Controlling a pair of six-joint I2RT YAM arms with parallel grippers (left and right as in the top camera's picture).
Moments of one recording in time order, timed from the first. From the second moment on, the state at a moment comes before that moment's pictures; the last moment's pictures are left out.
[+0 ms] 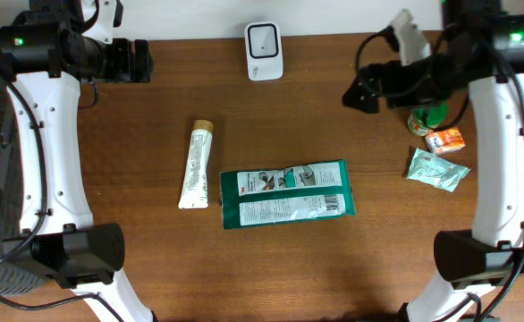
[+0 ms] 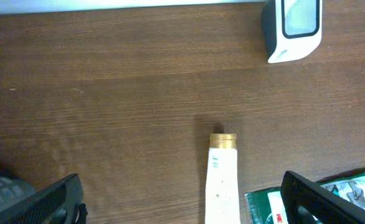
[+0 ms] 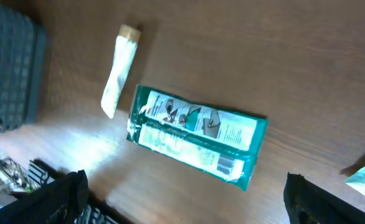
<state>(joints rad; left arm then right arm) 0.07 1.99 2.35 -1.34 0.16 0.10 0.06 1.88 2.35 -1.69 -0.48 -0.09</state>
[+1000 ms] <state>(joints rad) -0.02 1.99 2.27 -1.27 0.18 0.10 0.43 1.77 1.41 -1.17 -0.31 0.39</state>
